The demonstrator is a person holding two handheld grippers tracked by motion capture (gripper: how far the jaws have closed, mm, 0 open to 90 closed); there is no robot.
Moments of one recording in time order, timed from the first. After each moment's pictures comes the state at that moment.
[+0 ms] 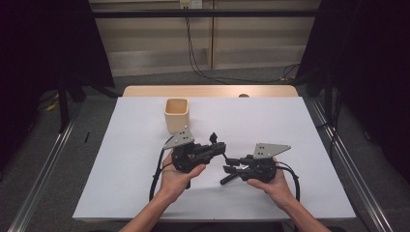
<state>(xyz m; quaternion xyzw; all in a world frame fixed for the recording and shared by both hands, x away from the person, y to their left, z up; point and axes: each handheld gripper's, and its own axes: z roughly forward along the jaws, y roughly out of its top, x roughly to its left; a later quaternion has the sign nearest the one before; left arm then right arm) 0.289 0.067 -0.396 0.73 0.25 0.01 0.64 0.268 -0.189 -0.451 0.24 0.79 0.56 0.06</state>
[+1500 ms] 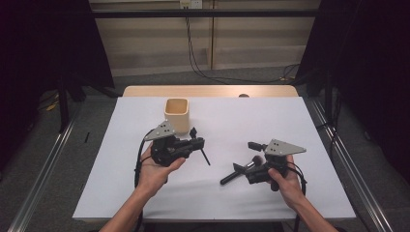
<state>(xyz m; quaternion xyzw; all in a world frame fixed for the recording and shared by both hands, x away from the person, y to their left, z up) 0.303 0.118 -0.380 0.77 0.27 0.04 0.58 0.262 -0.211 -0.439 0.32 0.75 0.56 0.16</state>
